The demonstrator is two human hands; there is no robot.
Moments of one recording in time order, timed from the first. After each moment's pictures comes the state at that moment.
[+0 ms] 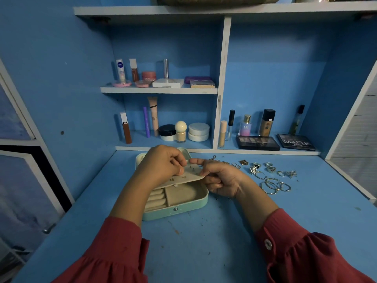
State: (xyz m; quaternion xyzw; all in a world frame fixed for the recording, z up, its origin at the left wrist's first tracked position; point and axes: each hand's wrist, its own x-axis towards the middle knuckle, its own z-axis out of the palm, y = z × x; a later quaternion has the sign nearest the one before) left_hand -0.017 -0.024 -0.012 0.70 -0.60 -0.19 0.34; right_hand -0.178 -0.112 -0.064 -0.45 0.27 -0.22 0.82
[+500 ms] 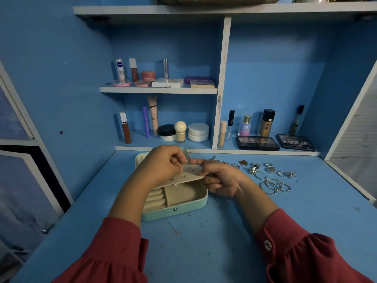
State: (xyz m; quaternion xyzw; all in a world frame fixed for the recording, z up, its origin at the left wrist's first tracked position) left_hand -0.015 -0.027 -0.013 0.69 -0.63 -0.18 0.32; right_hand -0.177 -0.110 -0.061 -0.46 0.28 -0.22 0.81
